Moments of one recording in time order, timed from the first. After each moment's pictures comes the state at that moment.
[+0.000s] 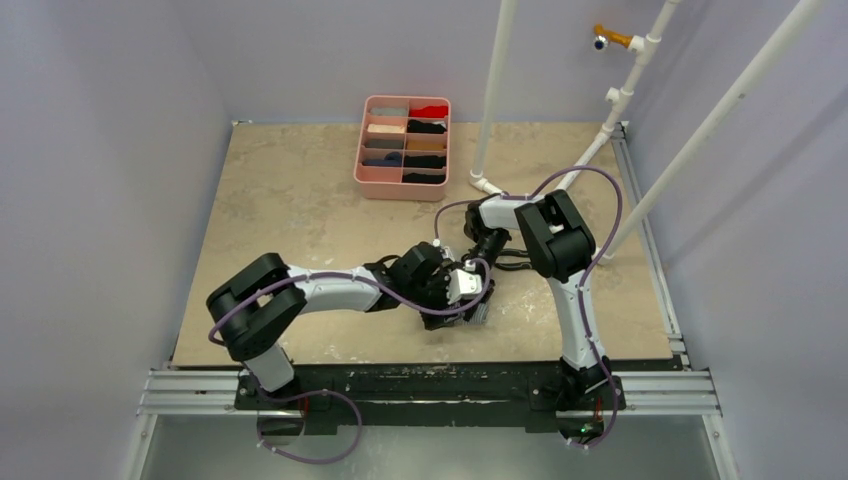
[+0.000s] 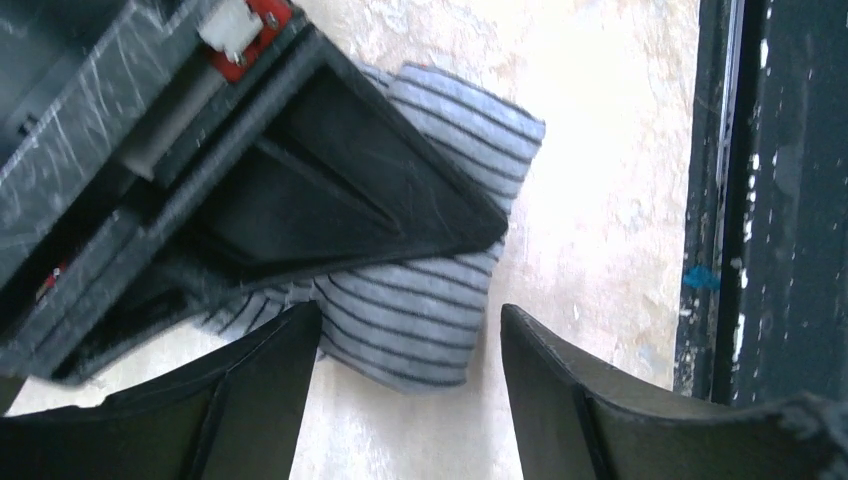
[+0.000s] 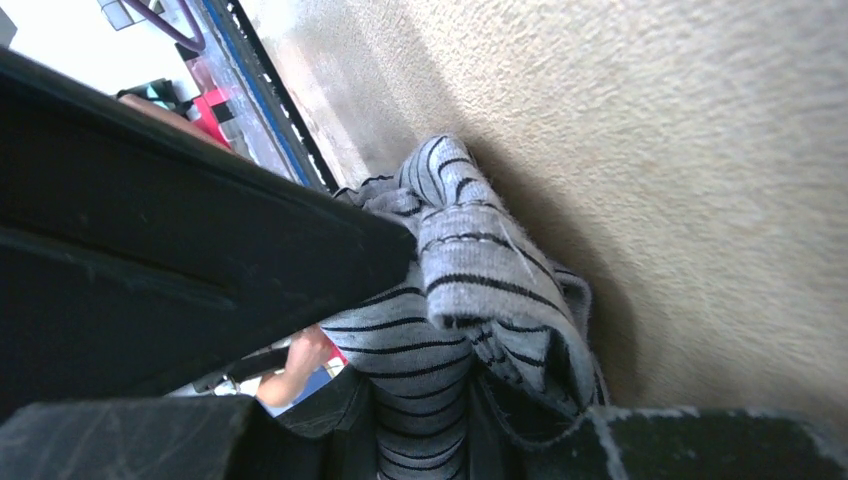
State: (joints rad) left arm -0.95 1.69 0.86 0.02 0.40 0.33; right arm 0.48 2.29 1.43 -1.33 -0.80 -0.58
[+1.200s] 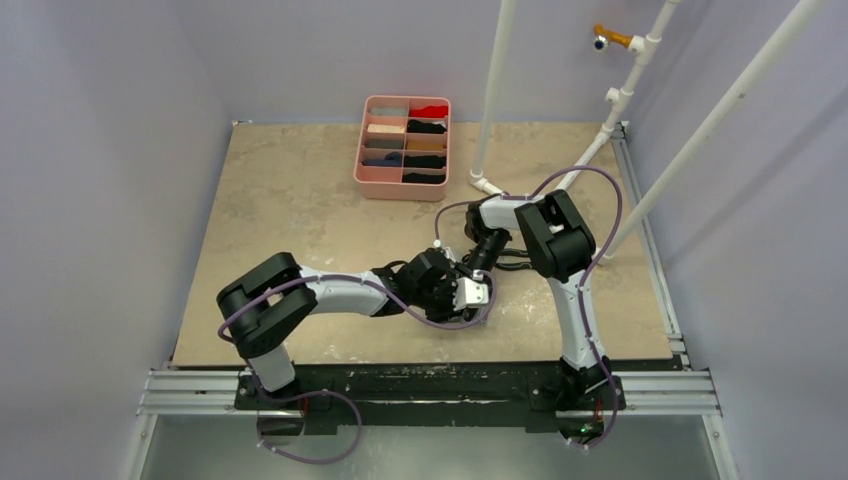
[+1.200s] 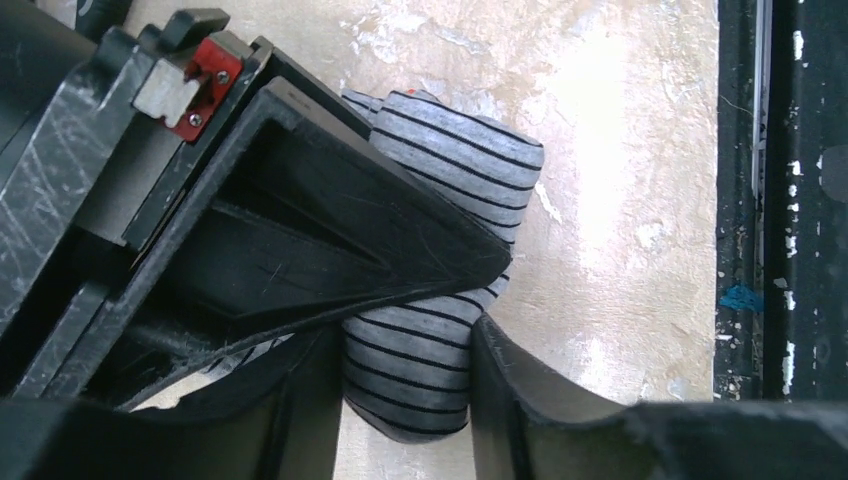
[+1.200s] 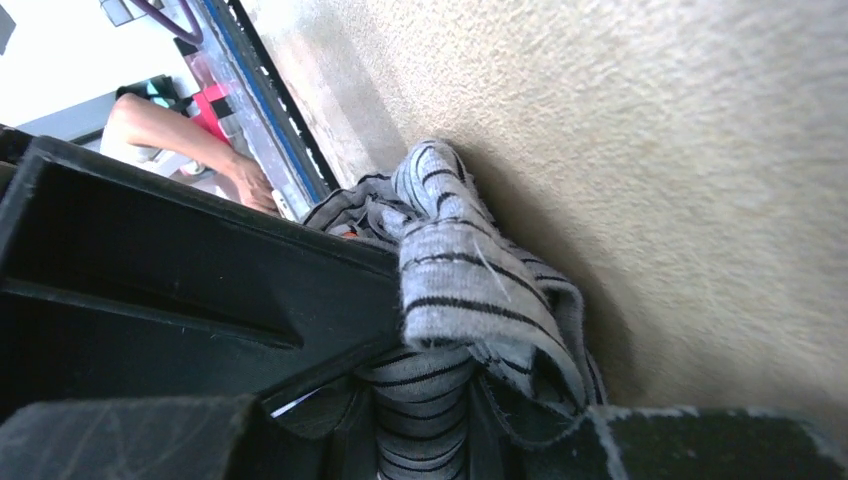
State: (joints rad) left arm -1.00 1.71 0.82 0.14 0.34 0.41; right arm 0.48 2.29 1.42 -1.33 -0.80 -0.58
